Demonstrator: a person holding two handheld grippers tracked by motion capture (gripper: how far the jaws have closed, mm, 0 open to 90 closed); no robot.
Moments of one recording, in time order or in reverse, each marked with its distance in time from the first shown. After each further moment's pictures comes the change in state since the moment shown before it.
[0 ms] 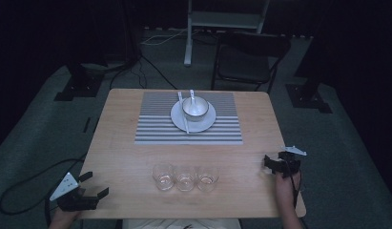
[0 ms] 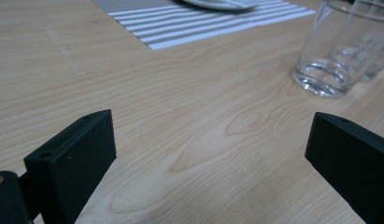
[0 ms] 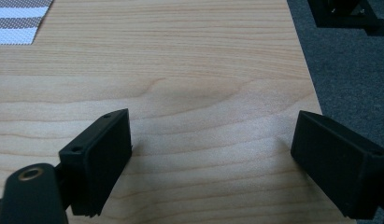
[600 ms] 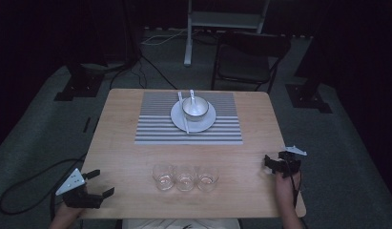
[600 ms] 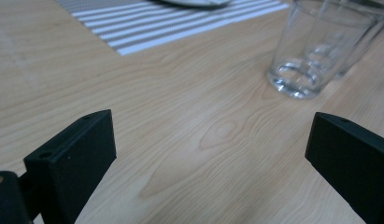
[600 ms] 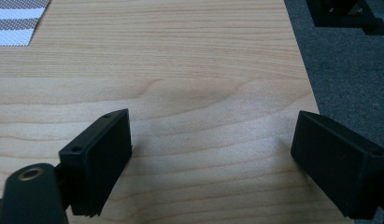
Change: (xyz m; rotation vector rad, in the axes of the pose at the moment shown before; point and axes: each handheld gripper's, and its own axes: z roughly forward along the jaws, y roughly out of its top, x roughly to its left) left arm -0.005 0.017 0.010 0.019 -0.097 0.019; right arm -0.001 0.000 0.000 -0.002 -0.005 0.004
